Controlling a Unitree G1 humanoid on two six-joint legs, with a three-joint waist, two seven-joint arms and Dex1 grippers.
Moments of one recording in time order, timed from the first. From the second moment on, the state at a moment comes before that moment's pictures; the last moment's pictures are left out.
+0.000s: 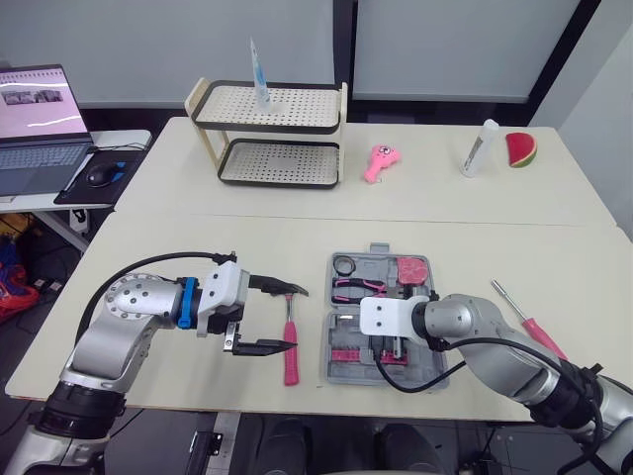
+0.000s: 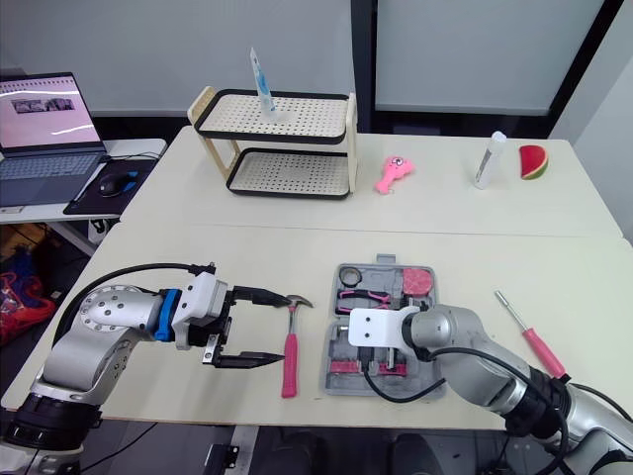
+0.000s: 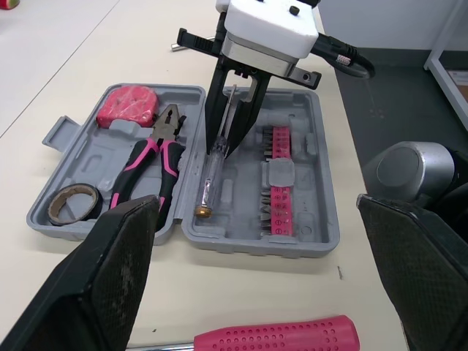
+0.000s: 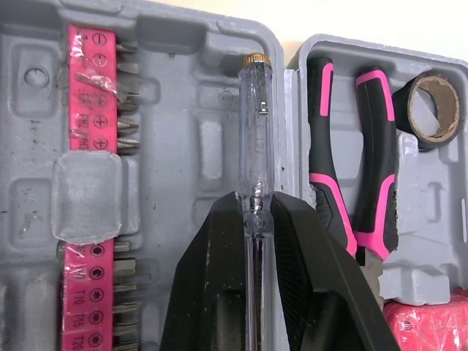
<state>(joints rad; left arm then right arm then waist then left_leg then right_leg) -0.23 0.80 -0.05 -0.15 -0.42 0.15 -1.36 -0.51 -0.71 0.77 -0.48 -0.24 0.82 0.80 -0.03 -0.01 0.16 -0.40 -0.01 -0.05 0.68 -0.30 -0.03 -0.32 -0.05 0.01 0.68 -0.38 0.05</state>
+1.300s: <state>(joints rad) -0.25 0.78 -0.08 -0.12 -0.41 0.14 -1.37 -0.40 -0.64 0.65 -0.46 -0.29 0.75 0.83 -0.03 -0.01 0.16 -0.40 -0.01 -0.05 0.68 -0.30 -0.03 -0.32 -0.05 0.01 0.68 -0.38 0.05</state>
